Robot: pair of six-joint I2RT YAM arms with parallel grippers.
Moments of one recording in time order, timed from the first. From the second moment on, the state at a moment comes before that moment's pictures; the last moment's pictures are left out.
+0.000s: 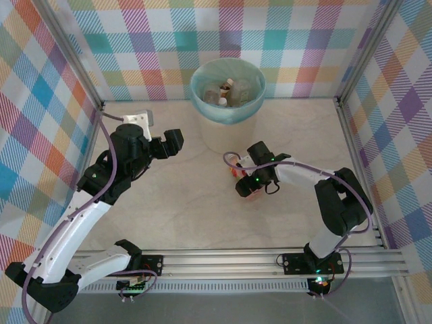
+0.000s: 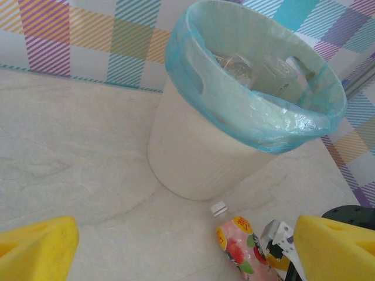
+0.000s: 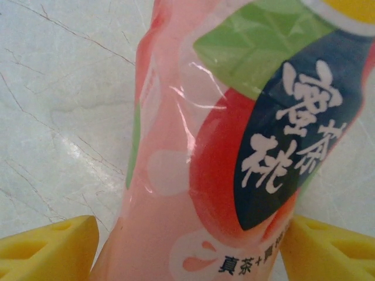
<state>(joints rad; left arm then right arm) -0.54 0.99 1.23 -0.63 -0.20 -0.48 0.56 1.65 0.97 -0.53 -0.17 -0.11</state>
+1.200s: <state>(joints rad) -0.54 0.85 1.03 -0.62 -0.15 -0.58 0.71 1.35 0.91 -0.37 -0.42 0.02</state>
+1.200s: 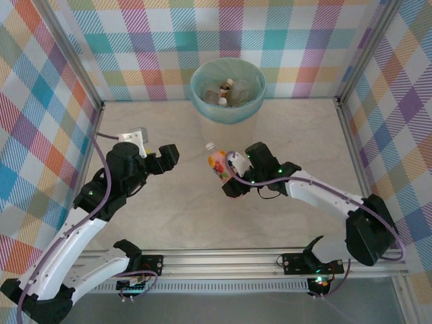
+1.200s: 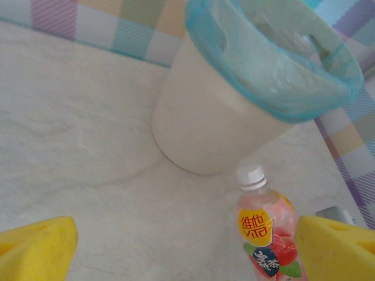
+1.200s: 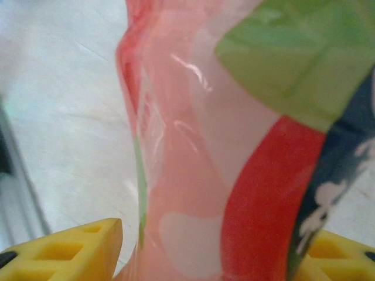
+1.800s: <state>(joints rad) -0.54 1.04 1.02 -0.44 0.27 -0.68 0.79 1.29 0.86 -0.13 -0.68 0.03</state>
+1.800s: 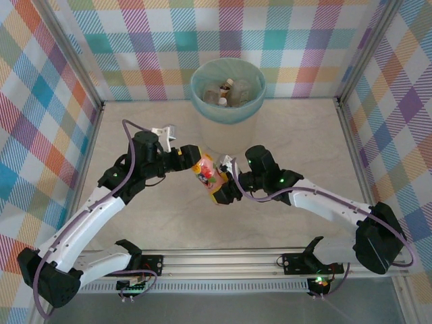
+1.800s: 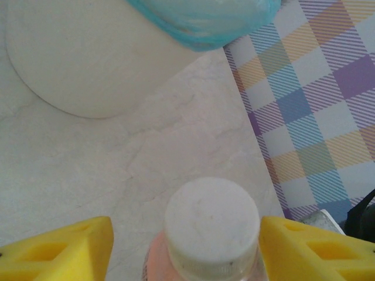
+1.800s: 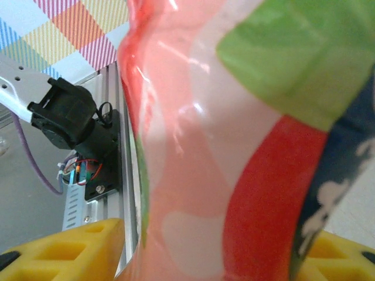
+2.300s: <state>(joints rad) -0.54 1.02 1.06 -0.48 0.26 -0.68 0.82 1.30 0.87 -0.10 -0.68 0.03</state>
